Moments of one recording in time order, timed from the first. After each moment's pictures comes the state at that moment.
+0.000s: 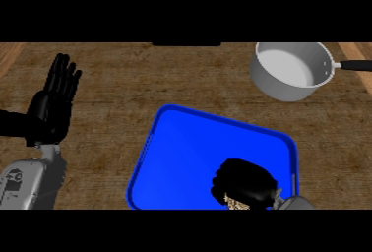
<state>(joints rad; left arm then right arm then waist) -0.29 0.23 0.07 -1.53 0.17 0.13 0.05 -0.13 -0.25 0.54 -1.53 1.13 0.28 -0.54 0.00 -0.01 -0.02</state>
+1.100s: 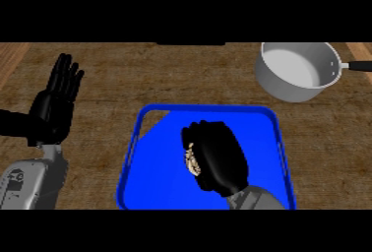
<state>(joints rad) -0.29 0.22 0.07 -1.53 0.16 0.12 0.05 -0.32 -0.02 0.60 -1.68 1.20 0.11 0.41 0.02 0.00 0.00</state>
